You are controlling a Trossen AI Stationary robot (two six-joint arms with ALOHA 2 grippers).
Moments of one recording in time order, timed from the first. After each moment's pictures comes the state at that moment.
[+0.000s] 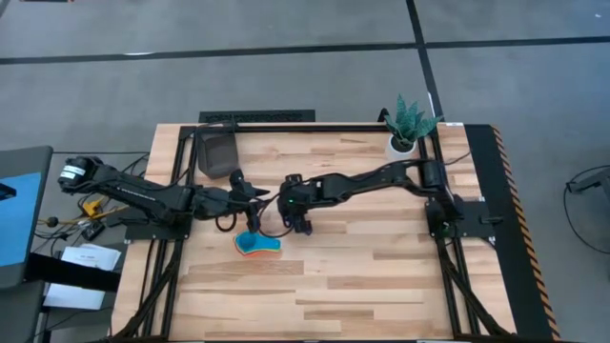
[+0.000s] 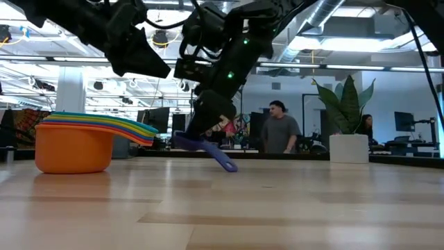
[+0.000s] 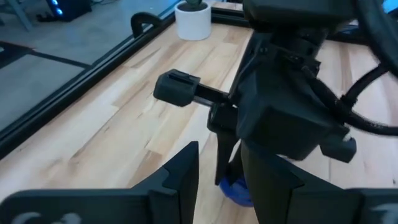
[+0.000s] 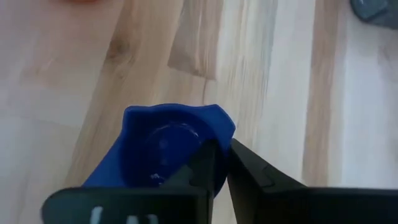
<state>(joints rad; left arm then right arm) -0.16 1.05 0.50 0.22 -0.55 -0.18 -0.03 2.13 1.55 -0.34 0.12 -0.33</state>
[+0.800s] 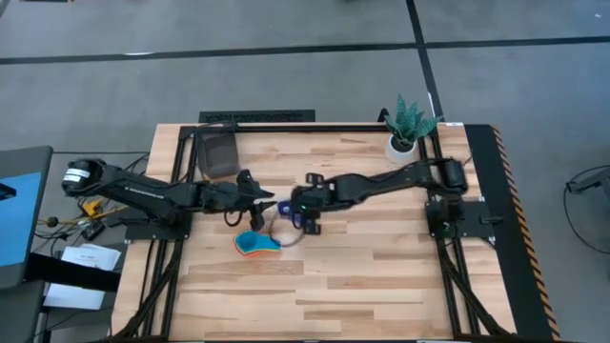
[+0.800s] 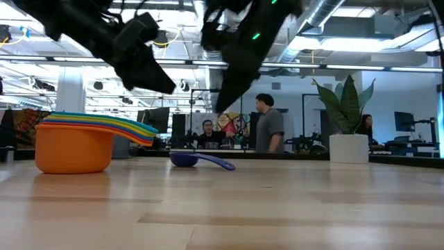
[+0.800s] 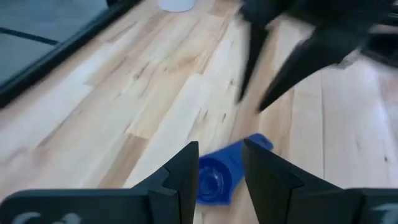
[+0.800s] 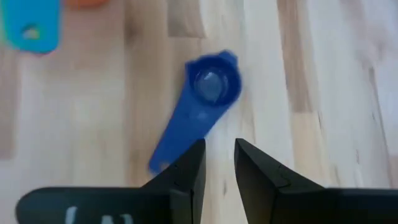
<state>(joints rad) -0.05 1.13 0.50 0.23 -0.36 -0.19 0.03 1.96 1.51 -0.57 0.23 0.00</state>
